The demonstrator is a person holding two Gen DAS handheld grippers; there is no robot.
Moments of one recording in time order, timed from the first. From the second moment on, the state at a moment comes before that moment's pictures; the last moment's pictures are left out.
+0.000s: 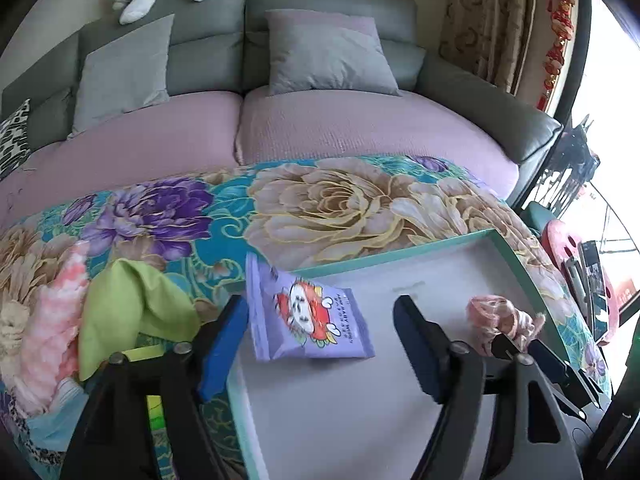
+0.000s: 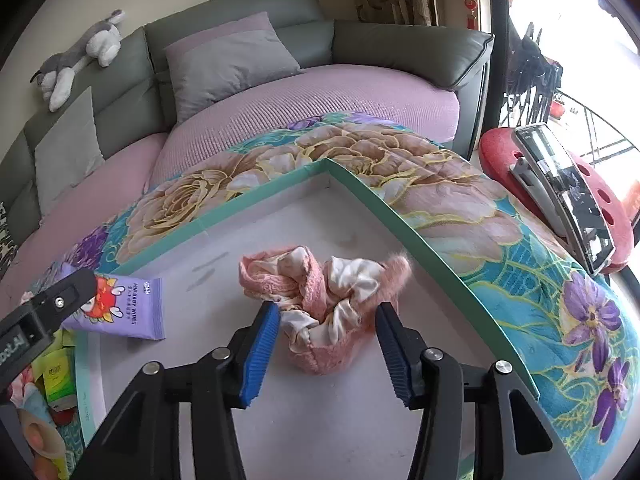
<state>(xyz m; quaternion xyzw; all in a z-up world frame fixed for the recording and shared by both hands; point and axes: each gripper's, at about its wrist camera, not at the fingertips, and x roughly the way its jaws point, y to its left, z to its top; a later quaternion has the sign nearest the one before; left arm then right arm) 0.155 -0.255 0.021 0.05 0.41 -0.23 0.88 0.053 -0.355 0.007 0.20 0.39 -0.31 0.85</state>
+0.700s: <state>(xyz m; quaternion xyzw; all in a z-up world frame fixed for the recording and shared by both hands) 0.157 -0.188 0.021 0.02 0.38 -0.12 0.91 0.055 -0.351 0.011 0.21 0.38 -0.28 0.86</state>
